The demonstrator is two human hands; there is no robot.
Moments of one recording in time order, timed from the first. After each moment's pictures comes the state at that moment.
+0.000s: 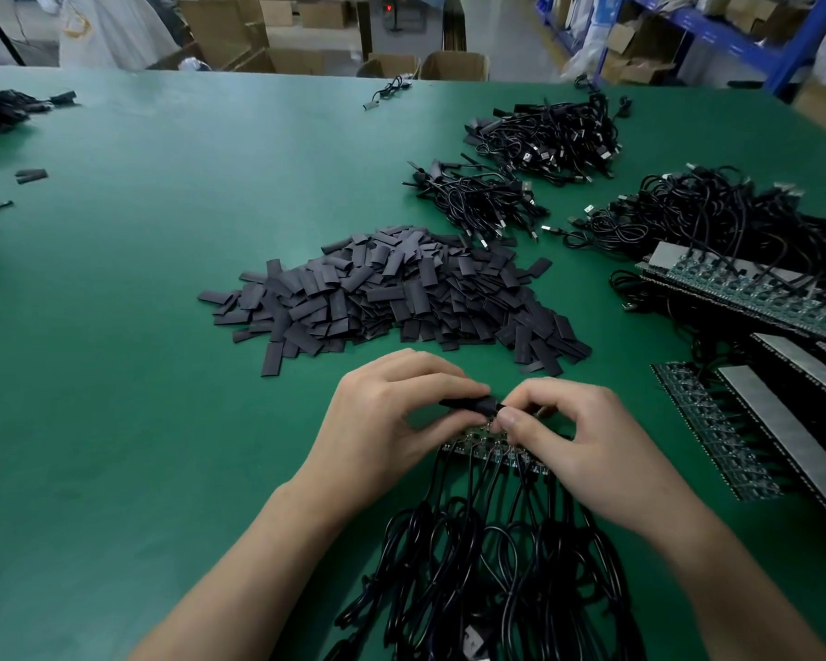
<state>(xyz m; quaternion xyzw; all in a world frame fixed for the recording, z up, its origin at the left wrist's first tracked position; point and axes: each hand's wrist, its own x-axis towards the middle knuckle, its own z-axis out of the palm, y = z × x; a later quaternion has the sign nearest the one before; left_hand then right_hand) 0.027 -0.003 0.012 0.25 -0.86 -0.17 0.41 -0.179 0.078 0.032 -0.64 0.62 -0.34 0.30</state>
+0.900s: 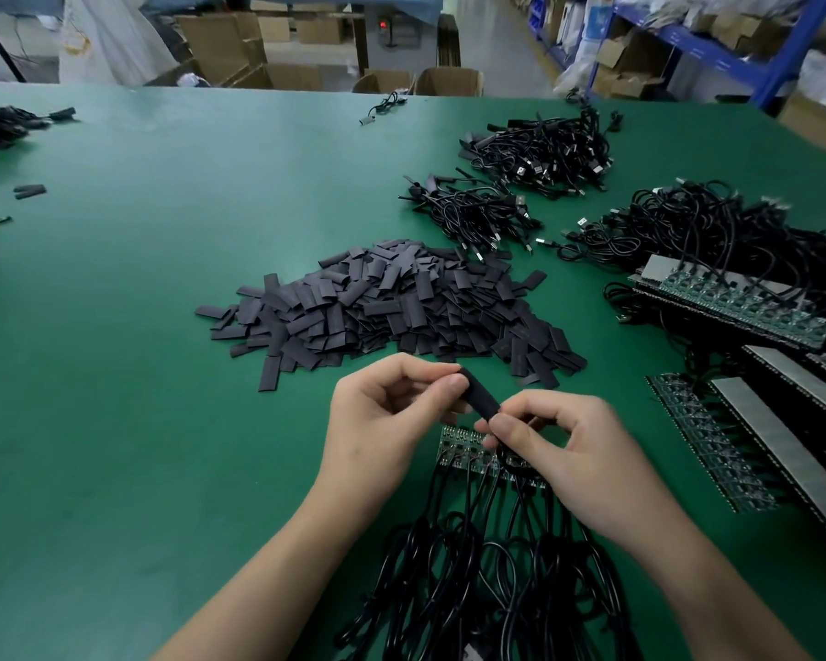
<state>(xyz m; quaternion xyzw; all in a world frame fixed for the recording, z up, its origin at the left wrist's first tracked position) 0.011 0.011 0.017 0.33 -0.55 -0.57 0.51 -0.175 0.077 0.029 -0.61 0.61 -0.39 0.32</state>
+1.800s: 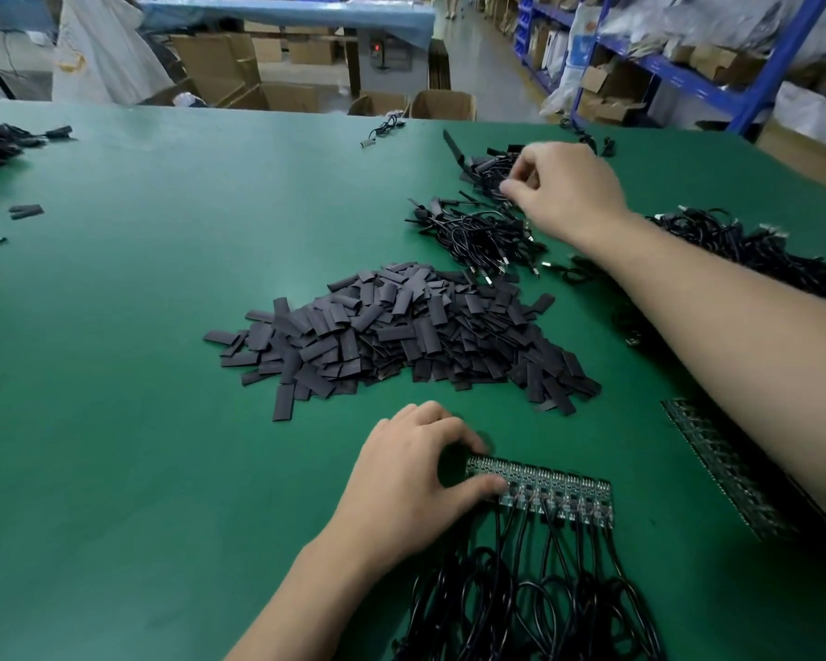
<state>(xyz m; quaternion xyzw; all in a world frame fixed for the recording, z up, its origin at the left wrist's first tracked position) 0.026 -0.002 0.014 0.42 -0.85 -0.26 0.19 -0.213 -0.141 0.143 -0.64 0.74 -0.21 -0.05</state>
